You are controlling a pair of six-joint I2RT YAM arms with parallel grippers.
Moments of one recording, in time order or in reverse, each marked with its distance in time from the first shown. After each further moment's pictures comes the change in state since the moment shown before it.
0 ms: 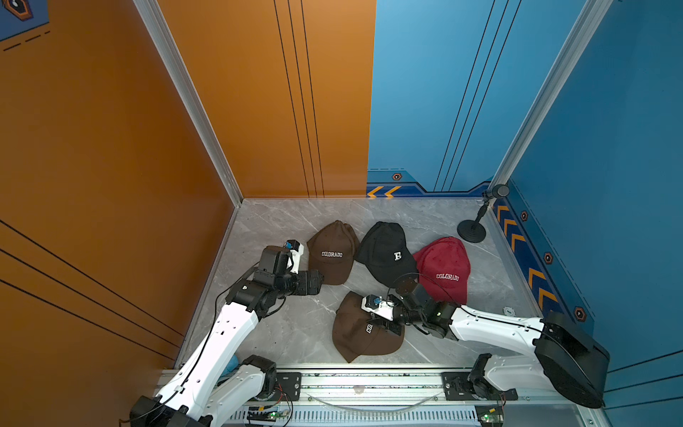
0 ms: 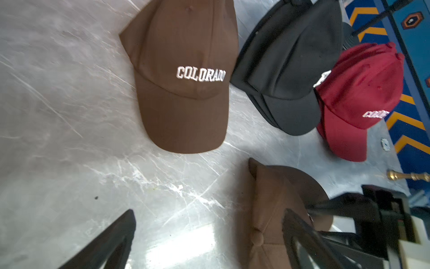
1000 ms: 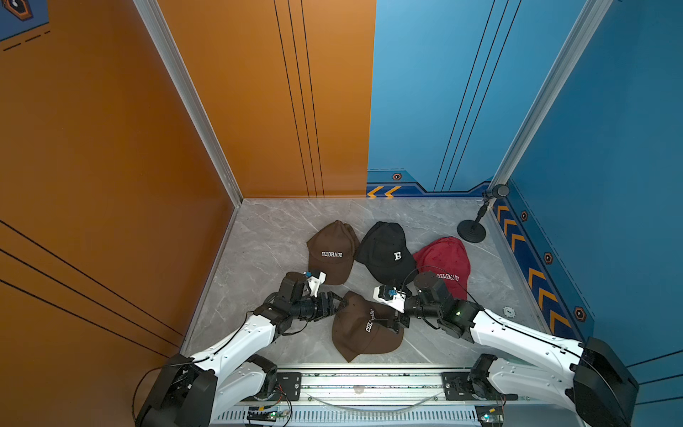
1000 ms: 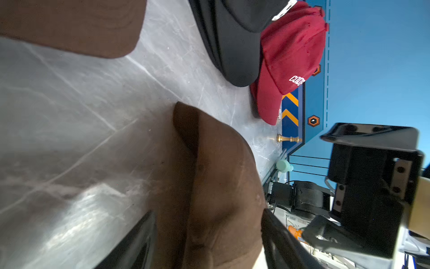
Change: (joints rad) left arm -0.117 0.104 -0.440 0.686 0.417 -0.467; right arm -0.068 -0.204 0.008 -0.081 -0.052 -0.028
